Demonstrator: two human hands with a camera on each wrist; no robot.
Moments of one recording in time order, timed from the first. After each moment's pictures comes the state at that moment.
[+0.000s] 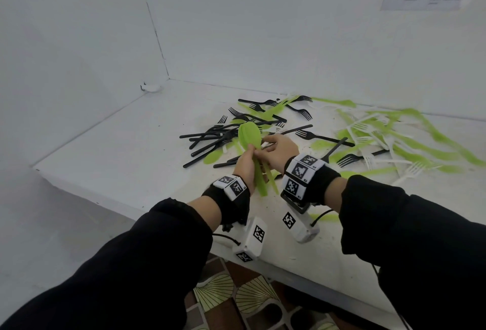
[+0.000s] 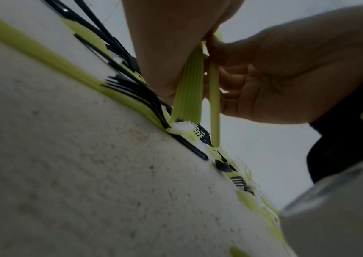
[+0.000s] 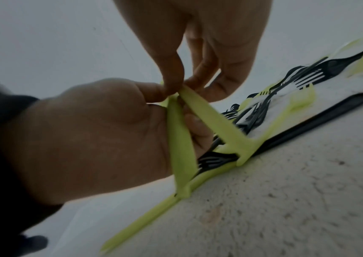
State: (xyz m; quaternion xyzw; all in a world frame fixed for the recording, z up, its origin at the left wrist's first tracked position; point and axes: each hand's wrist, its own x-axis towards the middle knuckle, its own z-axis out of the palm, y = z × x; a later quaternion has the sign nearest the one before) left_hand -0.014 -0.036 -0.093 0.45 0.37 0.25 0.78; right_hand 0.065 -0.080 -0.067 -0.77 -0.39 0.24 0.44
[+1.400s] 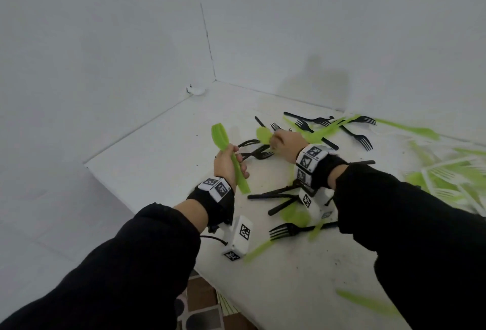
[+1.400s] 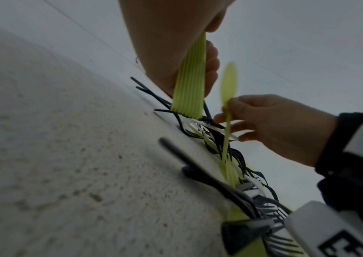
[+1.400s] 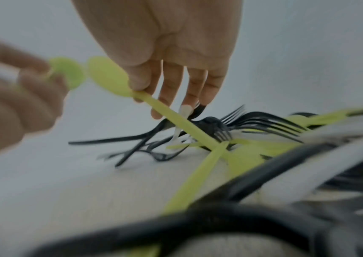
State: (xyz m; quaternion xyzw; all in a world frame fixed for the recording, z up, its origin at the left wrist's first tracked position) left_hand -0.047 0.087 -0.074 0.33 0.47 0.46 0.68; right_hand 0.117 0.077 -0.061 -0.73 -0.61 0.18 0.24
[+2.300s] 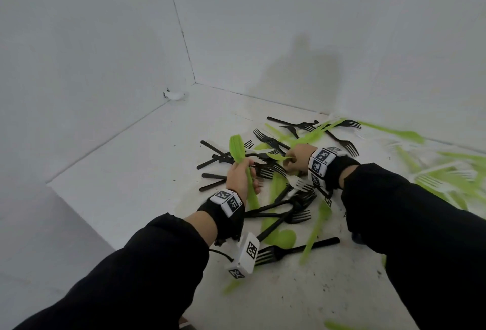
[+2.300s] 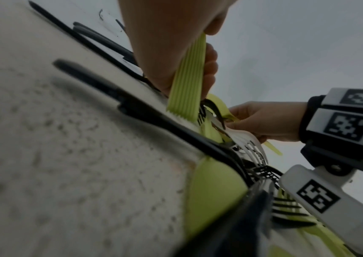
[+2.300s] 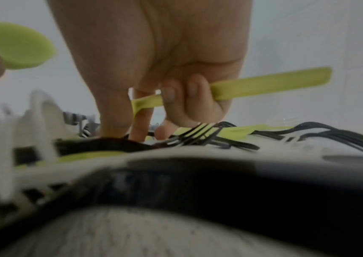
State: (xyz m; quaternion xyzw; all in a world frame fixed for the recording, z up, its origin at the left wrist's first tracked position) left_hand 0.017 0.091 -0.096 0.37 0.48 0.37 0.71; right_hand 0.193 0.081 -0.078 -0.74 -0.64 0.20 -0.01
